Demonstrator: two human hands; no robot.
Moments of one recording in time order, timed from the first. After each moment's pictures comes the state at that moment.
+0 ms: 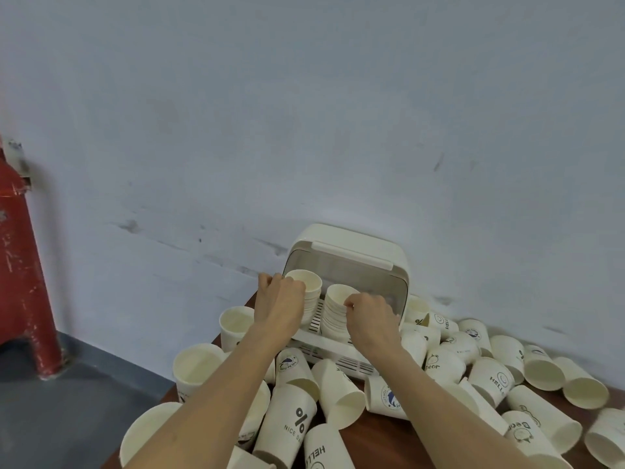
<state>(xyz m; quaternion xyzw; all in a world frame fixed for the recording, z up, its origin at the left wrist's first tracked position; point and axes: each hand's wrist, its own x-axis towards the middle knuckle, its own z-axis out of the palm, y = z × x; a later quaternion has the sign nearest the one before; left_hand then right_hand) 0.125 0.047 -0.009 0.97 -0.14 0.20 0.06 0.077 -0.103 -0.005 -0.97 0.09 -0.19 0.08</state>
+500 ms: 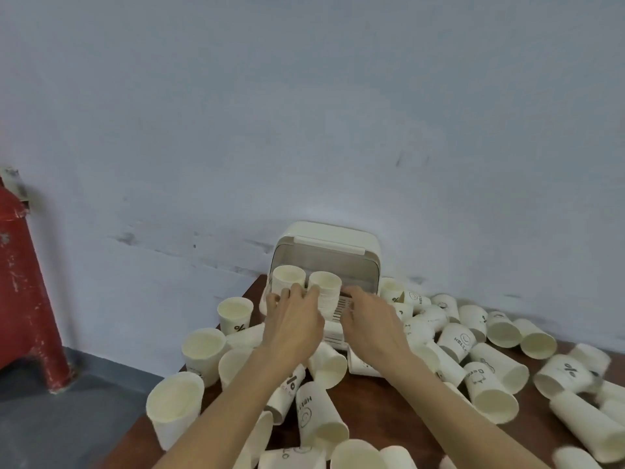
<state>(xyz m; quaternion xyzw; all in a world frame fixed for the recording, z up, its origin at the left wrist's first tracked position) 0.010 0.034 0.016 0.95 -0.20 0.17 0.16 -0.032 -0.095 0.033 -0.97 0.04 -0.21 0.13</state>
